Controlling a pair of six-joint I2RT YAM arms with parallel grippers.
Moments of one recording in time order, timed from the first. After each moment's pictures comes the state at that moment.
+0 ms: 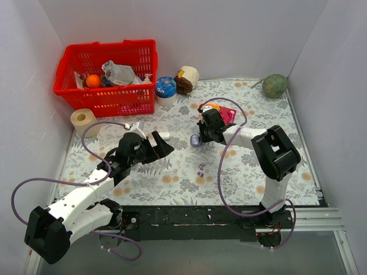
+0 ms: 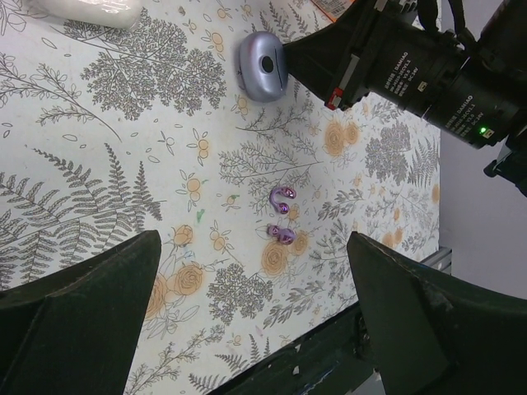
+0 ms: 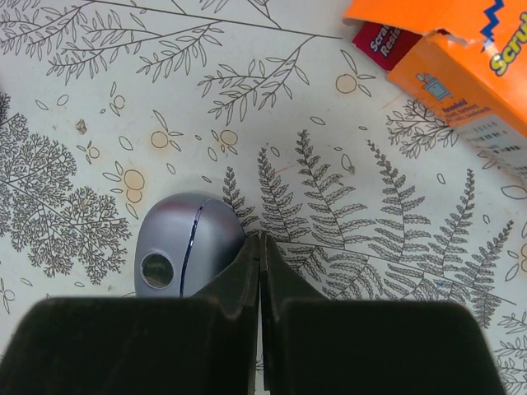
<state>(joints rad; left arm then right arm) -0.56 0.95 0.59 -0.17 0.09 -0.85 0.61 1.87 1.08 -0.04 0.04 0.29</state>
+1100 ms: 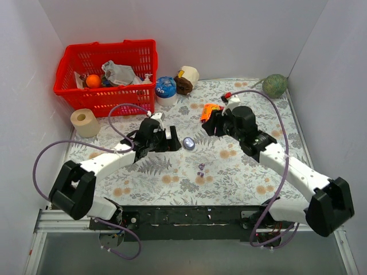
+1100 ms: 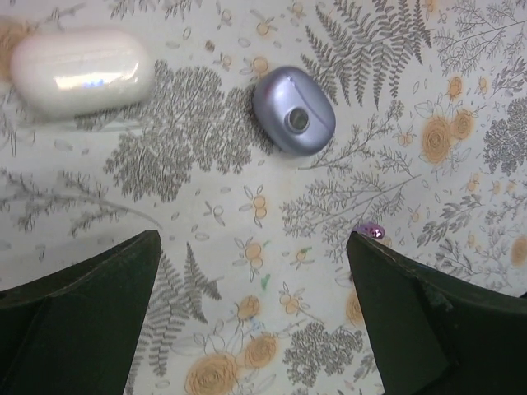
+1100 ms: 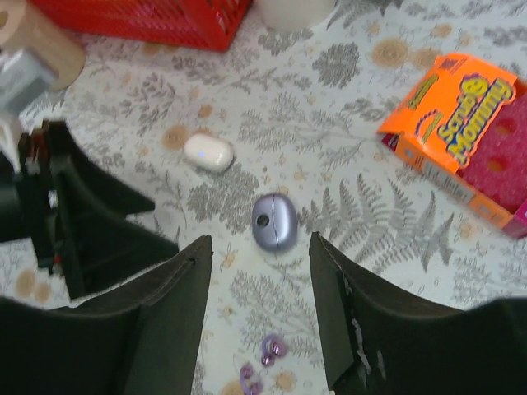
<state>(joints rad) -0.56 1.35 0.75 -0.10 0.08 -0.59 0.59 1.27 0.95 -0.05 -0.06 0.34</state>
